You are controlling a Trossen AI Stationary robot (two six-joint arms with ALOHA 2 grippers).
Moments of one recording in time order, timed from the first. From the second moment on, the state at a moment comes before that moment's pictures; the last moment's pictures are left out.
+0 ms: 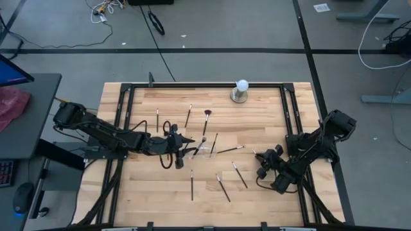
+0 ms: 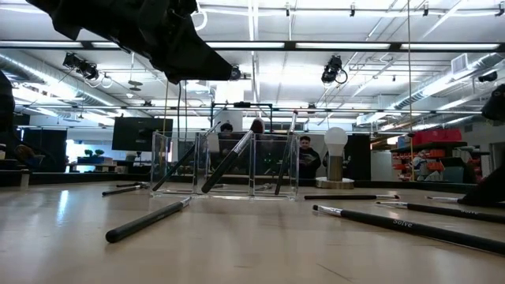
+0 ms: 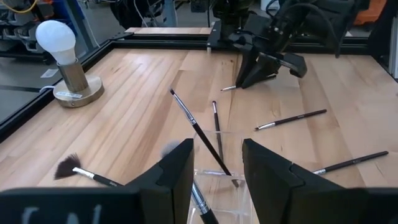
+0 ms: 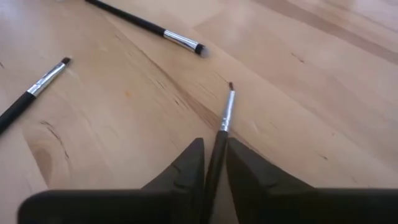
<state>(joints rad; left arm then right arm) -0.28 1.34 0.60 0.39 -0.48 -0.13 0.90 1.63 0.39 -0.38 0.86 1.65</state>
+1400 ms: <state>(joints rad) -0.29 1.34 0.60 0.45 -0.44 -0.06 0.87 1.48 0.36 0.06 1.15 1.26</state>
